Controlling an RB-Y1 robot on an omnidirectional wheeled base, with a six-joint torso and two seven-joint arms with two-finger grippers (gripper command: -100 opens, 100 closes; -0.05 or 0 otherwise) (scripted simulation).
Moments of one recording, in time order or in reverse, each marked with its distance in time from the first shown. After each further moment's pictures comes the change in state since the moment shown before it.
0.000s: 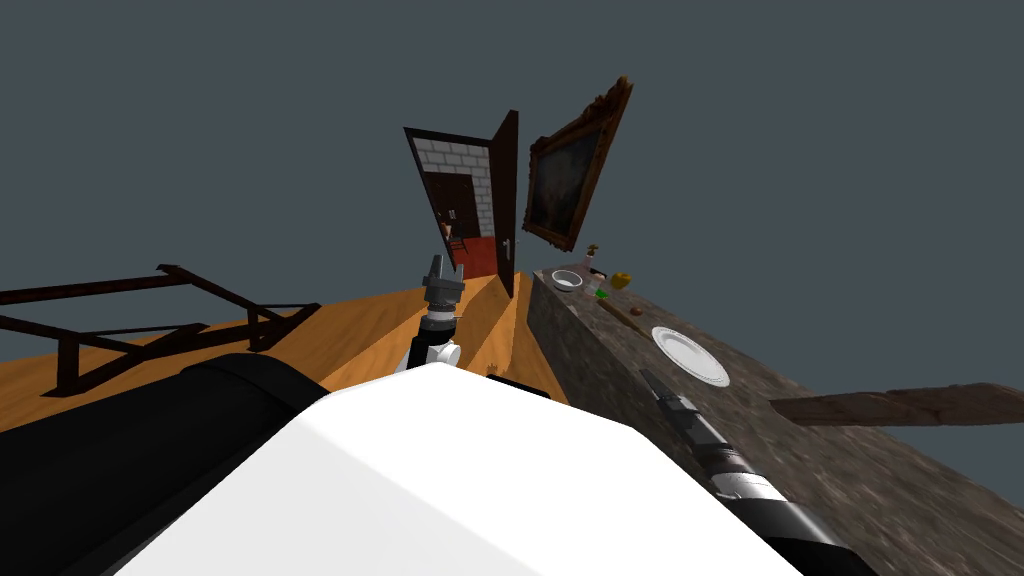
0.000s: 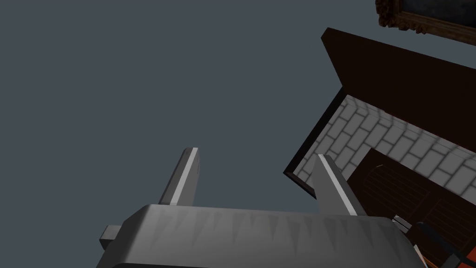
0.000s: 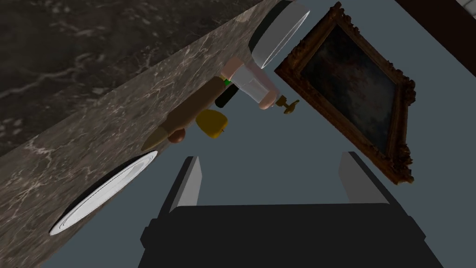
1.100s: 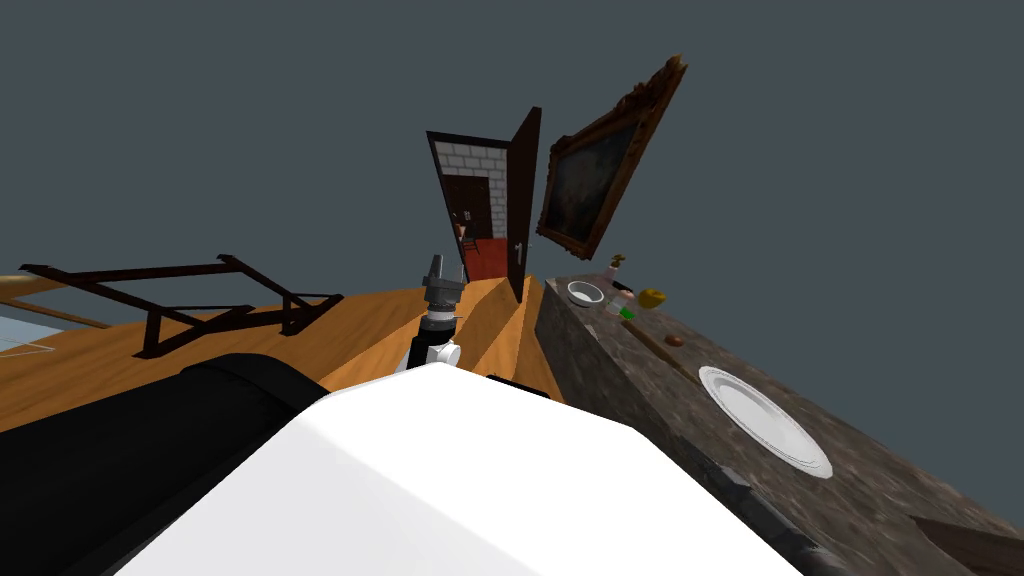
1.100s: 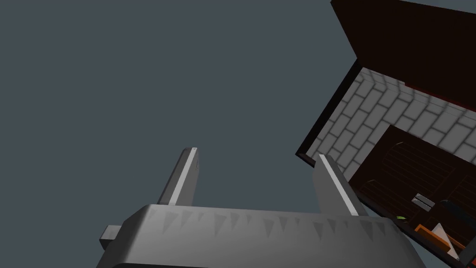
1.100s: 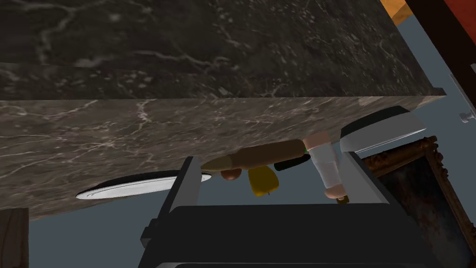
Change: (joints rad) left arm 0.000 0.000 0.000 0.000 0.000 0.000 0.000; right arm 0.295 -0.247 -0.116 0.096 0.033 0.221 0.066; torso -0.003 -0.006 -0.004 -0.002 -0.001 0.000
